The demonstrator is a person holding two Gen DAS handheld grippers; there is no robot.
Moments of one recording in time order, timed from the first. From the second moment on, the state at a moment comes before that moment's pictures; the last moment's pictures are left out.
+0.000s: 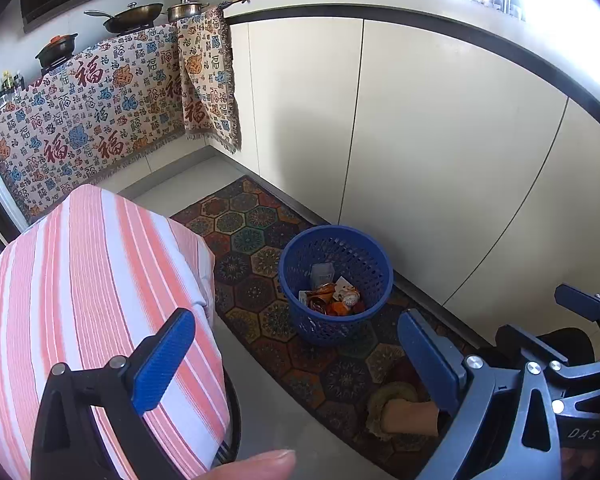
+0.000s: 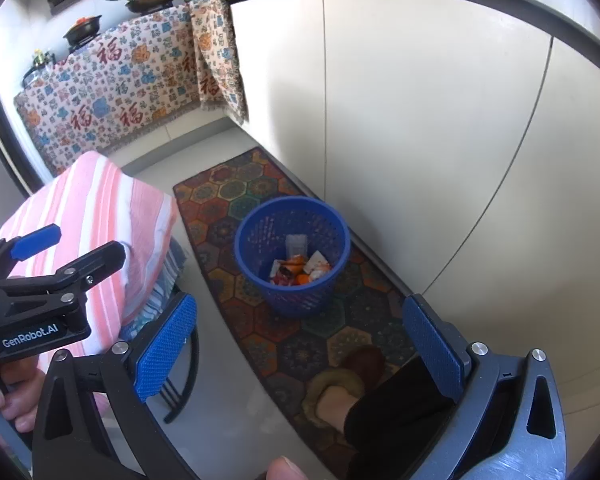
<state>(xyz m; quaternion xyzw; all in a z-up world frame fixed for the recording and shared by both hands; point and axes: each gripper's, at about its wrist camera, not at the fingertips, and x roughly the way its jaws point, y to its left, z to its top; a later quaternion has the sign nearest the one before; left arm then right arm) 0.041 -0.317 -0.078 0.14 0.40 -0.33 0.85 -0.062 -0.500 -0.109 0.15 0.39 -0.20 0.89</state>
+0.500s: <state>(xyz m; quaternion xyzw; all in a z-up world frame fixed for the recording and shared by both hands) 0.042 -0.319 -0.081 0.15 0.40 -0.33 0.85 -0.062 -0.502 -0.110 0.15 0.39 -0.20 0.89</state>
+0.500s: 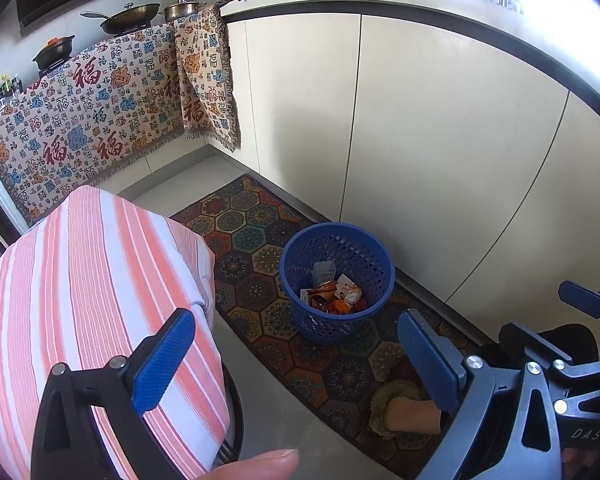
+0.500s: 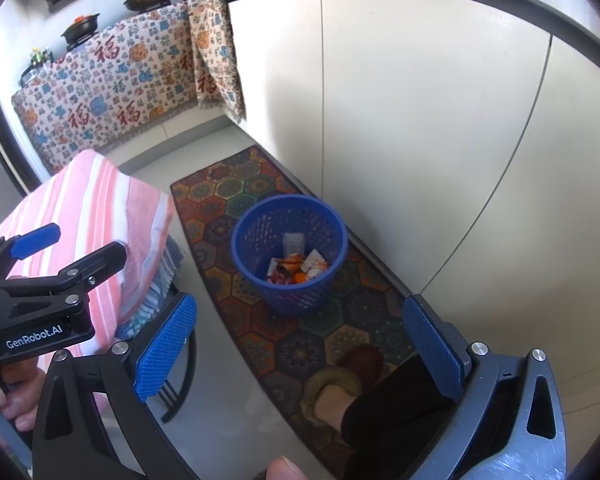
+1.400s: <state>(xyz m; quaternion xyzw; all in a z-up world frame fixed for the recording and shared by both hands) 0.042 -0.326 -0.084 0.15 0.40 -0.33 0.84 -0.061 -0.503 -0.110 0.14 0.39 -0.20 0.89</state>
